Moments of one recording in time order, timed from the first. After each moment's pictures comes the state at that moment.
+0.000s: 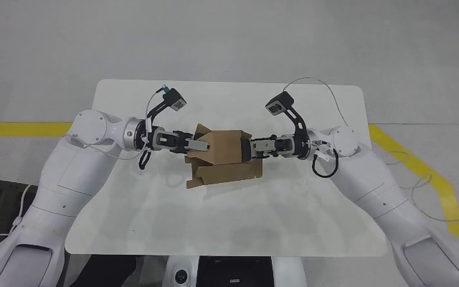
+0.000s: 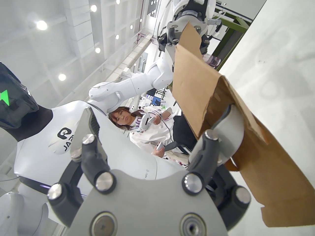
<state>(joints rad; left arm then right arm) 0.76 -0.93 -1.03 -1.38 -0.69 -0.33 -1.42 -0.65 -1.09 0.73 -1.23 0.93 -0.53 1.29</state>
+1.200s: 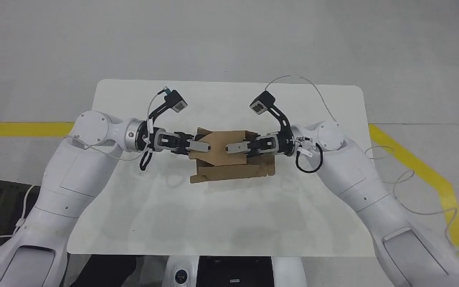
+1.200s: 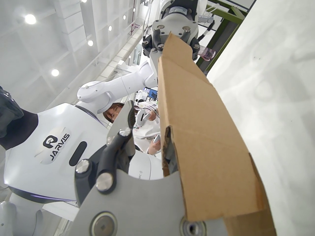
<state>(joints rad) 0.77 -0.94 -1.05 -1.38 -0.66 -0.30 -1.43 -0.63 -1.21 0.77 -1.14 0.78 -0.50 1.32</state>
